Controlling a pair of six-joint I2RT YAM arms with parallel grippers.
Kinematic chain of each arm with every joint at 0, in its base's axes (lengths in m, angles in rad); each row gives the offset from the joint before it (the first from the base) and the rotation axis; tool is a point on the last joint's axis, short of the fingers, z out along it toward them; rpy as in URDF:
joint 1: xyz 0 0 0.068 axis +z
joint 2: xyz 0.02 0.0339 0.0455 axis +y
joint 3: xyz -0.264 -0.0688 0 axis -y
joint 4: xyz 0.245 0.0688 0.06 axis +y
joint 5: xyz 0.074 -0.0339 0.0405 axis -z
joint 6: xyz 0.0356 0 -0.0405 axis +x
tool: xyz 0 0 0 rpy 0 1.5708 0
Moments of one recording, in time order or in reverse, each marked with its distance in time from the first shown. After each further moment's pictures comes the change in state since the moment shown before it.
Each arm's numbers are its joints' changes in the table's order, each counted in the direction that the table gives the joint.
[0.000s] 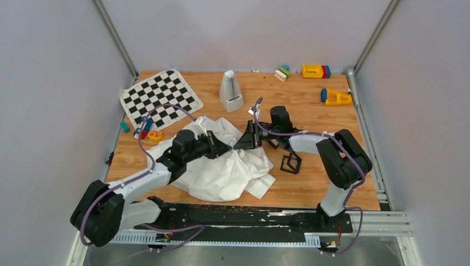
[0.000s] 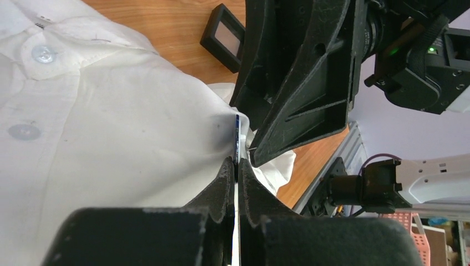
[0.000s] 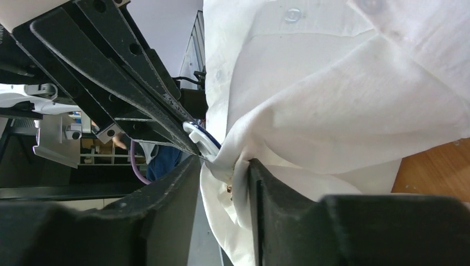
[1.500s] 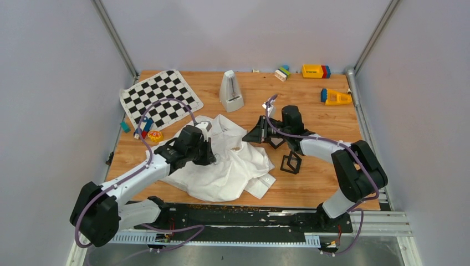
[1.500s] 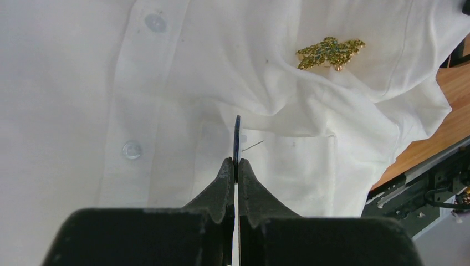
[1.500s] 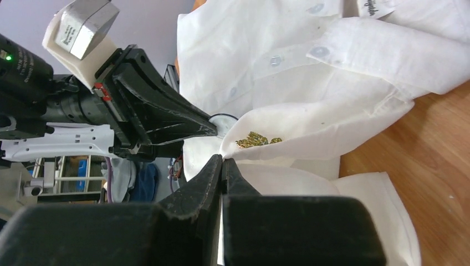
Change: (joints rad) left arm -0.014 -0.018 0.205 0.743 -0.227 0.265; right arm -0.050 -0.170 -0.075 0.040 0.203 -0.043
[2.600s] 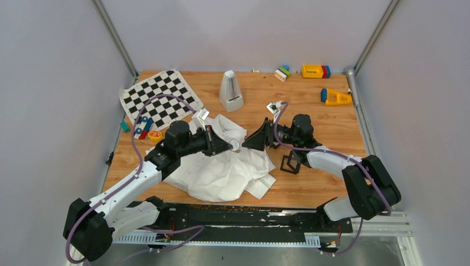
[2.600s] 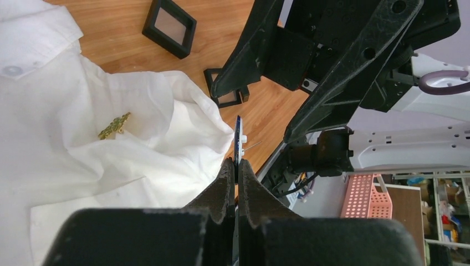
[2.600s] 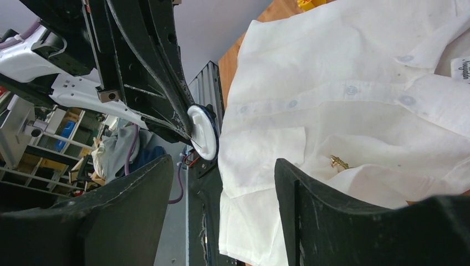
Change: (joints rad) left arm 0.017 -0.148 0.002 -0.333 0.335 -0.241; right arm 0.013 -0.166 -0.172 -0.351 -0.102 0.031
